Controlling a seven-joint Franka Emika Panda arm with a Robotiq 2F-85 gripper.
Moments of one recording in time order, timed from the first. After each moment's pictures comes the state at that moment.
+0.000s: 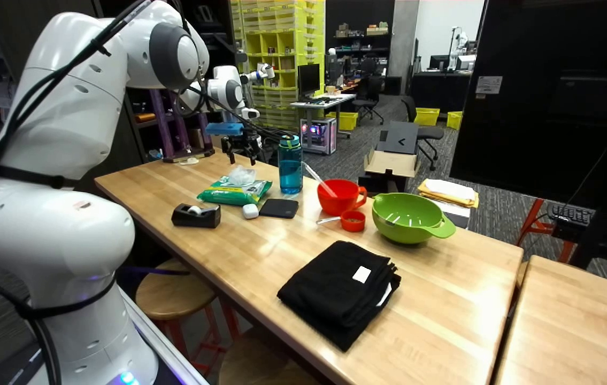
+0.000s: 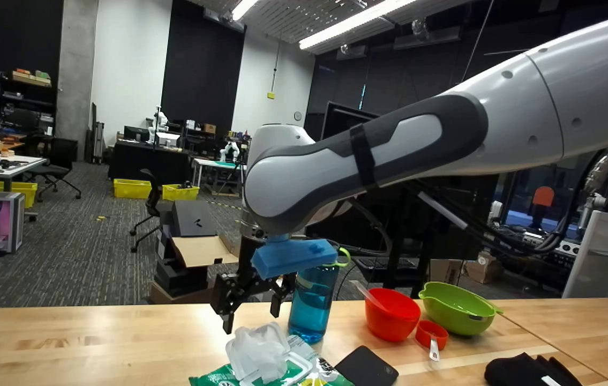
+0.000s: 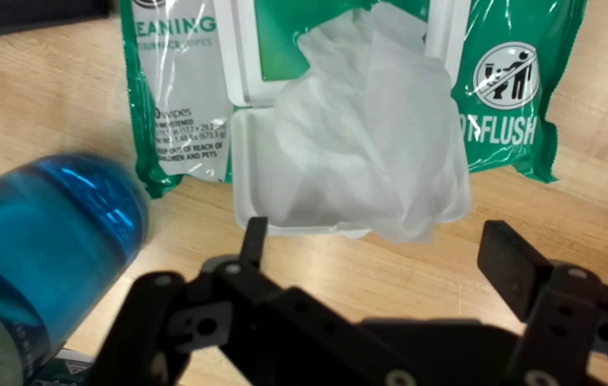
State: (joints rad) arm 0.40 0.65 0.13 -1.43 -0.17 2.10 0.31
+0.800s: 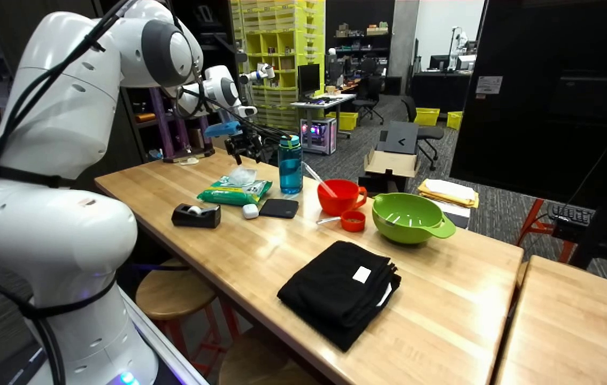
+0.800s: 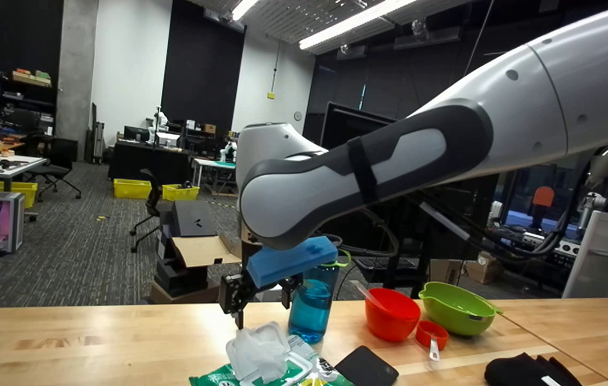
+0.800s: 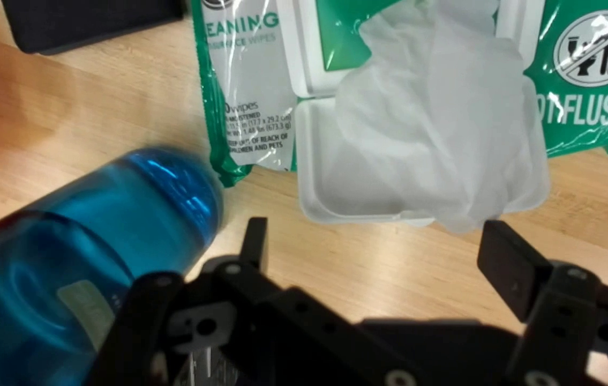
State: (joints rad) arm 0.47 0.65 0.06 -1.43 -0.32 2.08 0.48
